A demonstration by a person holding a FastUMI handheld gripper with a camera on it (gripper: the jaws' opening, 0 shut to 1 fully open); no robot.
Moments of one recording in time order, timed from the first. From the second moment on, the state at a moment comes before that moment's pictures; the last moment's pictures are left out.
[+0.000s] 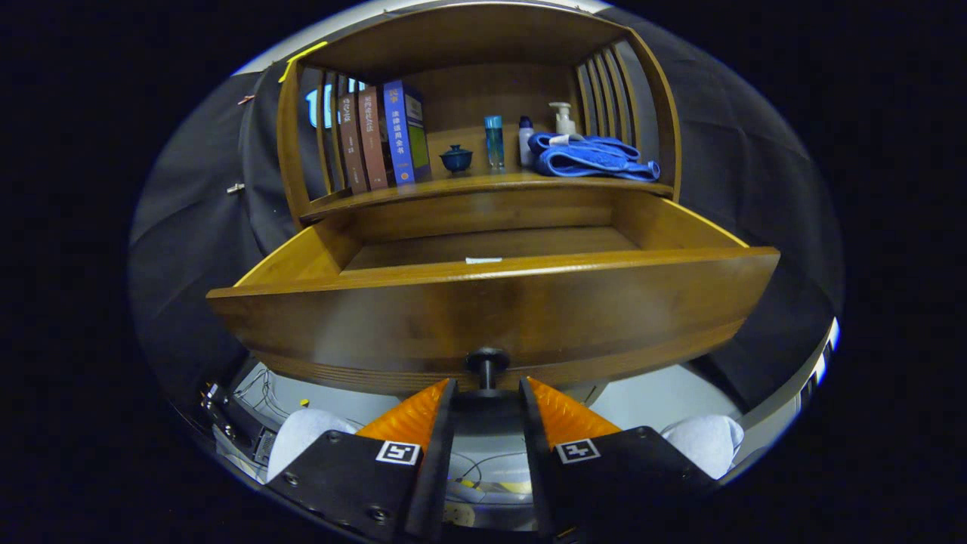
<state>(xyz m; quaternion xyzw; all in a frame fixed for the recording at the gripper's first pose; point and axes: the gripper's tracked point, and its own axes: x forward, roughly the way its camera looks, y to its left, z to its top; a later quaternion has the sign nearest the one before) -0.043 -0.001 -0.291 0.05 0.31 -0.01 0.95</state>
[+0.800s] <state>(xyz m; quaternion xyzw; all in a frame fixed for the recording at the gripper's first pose) 0.088 0.008 -0.170 0.08 0.34 -0.01 0.94</state>
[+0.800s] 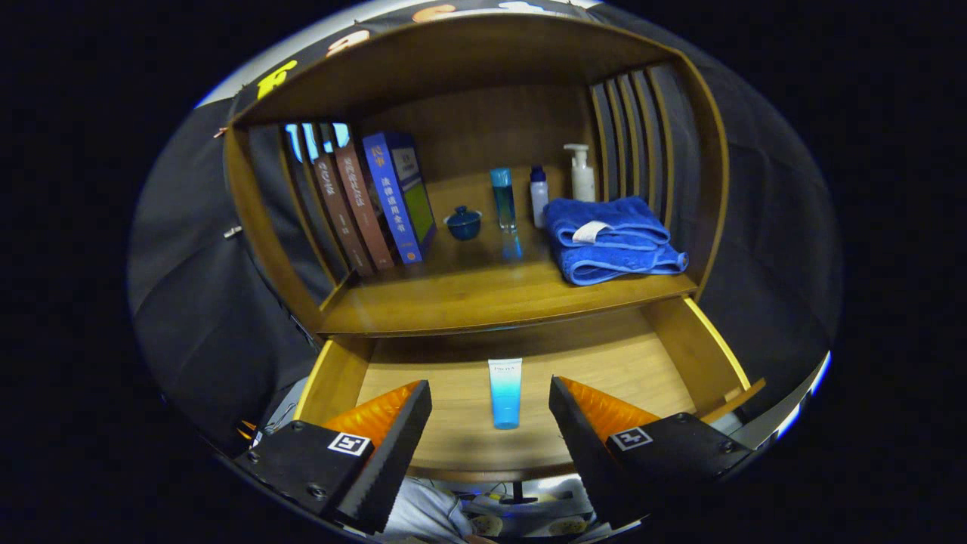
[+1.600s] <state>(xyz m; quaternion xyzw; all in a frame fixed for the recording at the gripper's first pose) 0.116 0.005 -0.330 0.02 0.61 -0.05 0.79</state>
